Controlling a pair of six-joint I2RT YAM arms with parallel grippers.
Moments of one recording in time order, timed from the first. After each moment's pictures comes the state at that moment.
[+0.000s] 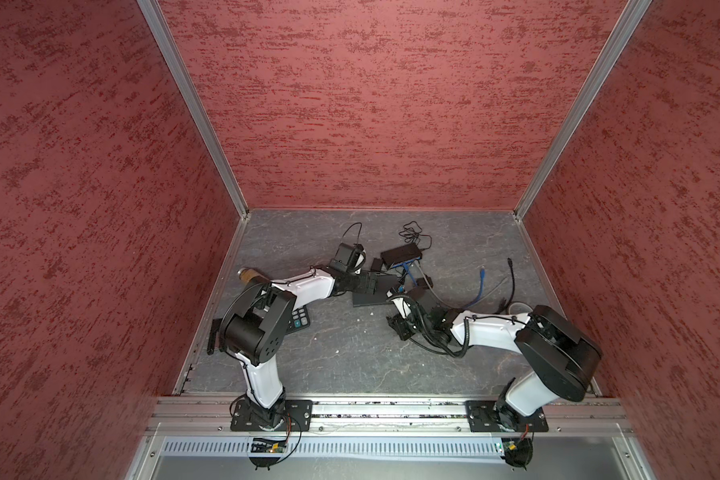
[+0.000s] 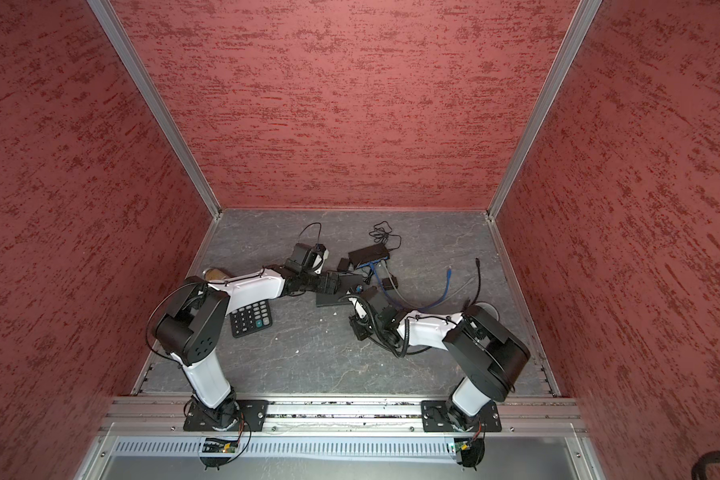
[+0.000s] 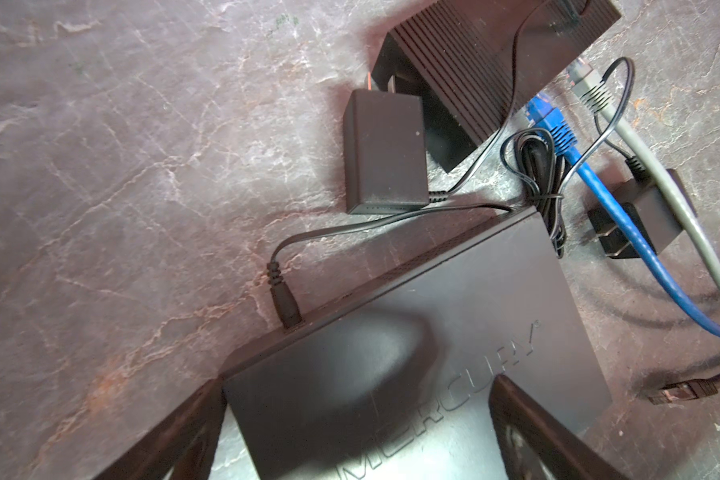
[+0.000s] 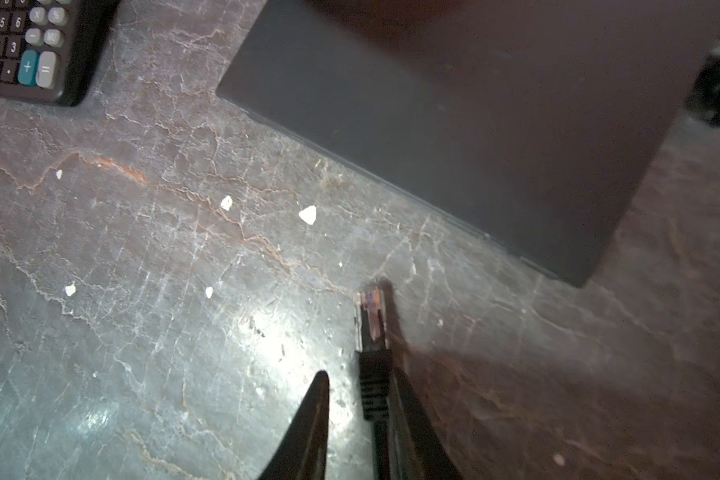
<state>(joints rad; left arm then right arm) -0.50 1.80 1.06 -0.19 0.12 -0.29 0.79 1.60 0.67 0.08 -0.13 0.30</state>
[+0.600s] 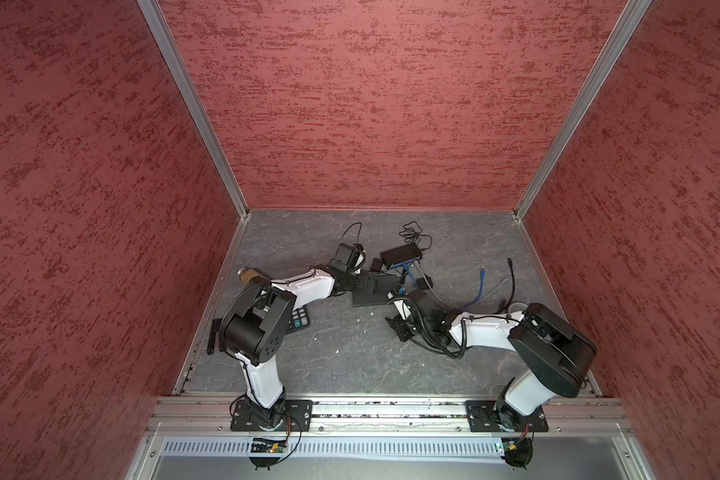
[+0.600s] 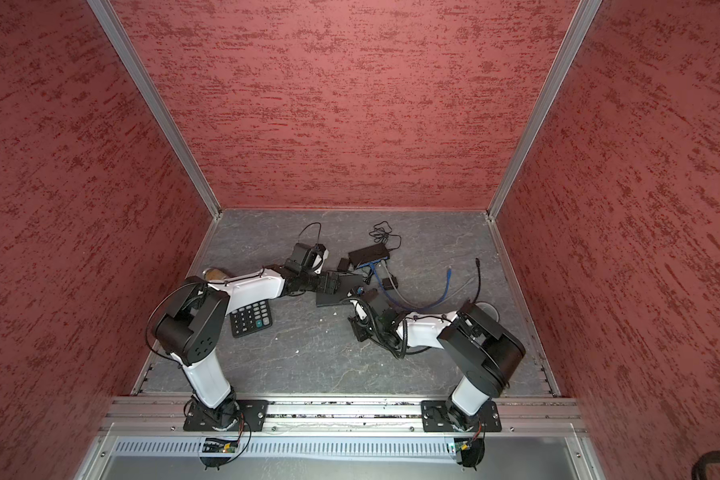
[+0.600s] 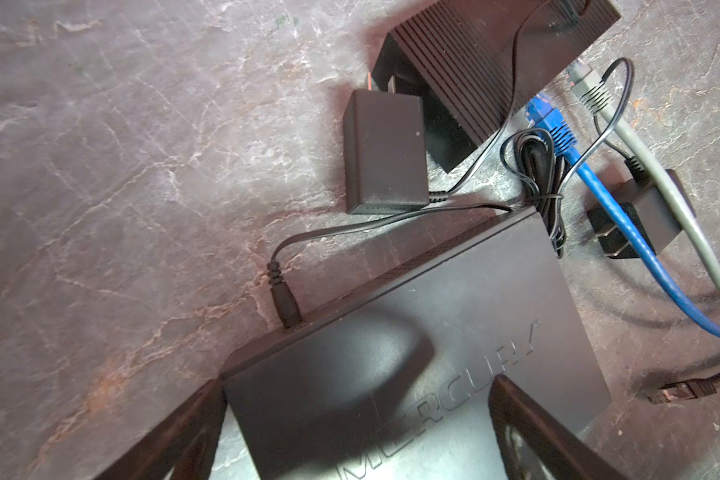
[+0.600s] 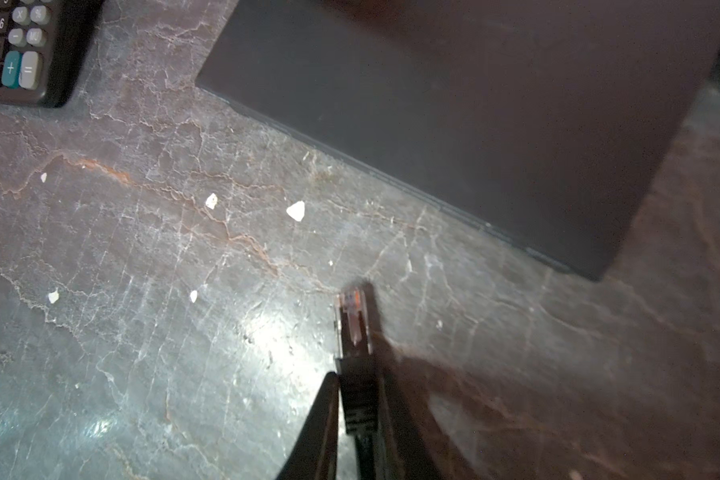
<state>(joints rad) -0.50 1.80 1.06 -0.19 0.12 -0.29 0.79 1.63 0.65 0.14 -0.13 0.33</state>
